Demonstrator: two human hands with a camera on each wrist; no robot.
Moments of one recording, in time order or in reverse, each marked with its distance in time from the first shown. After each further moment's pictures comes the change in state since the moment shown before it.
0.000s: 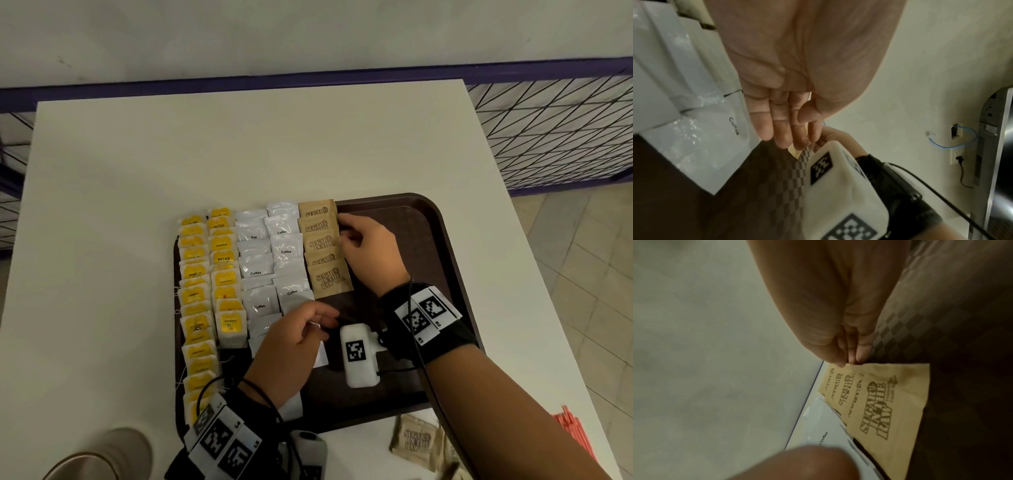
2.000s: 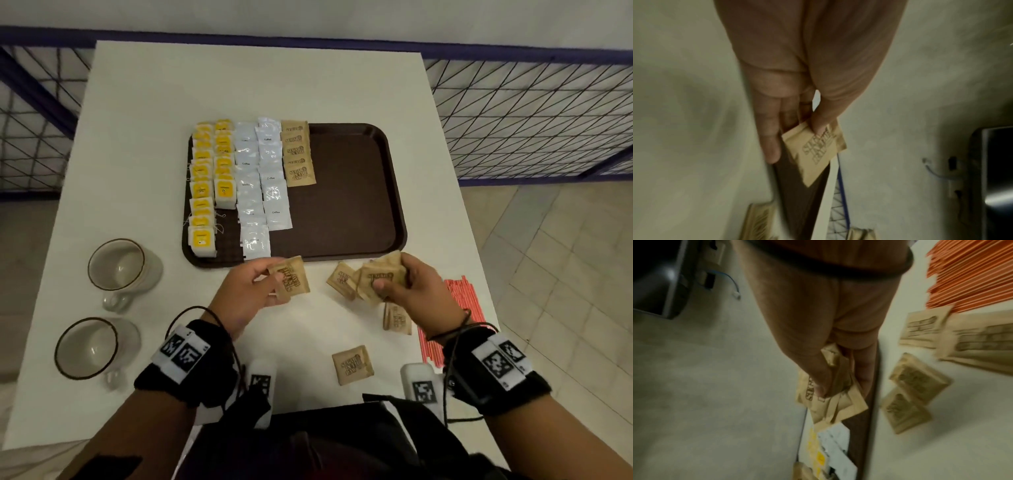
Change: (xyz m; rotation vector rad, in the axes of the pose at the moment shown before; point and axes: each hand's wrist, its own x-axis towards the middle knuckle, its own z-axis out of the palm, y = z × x) left_hand -0.173 -0.018 0.054 -0.351 0.145 -0.138; right_hand -0.284 0.066 -0.118 0.358 -0.232 0.095
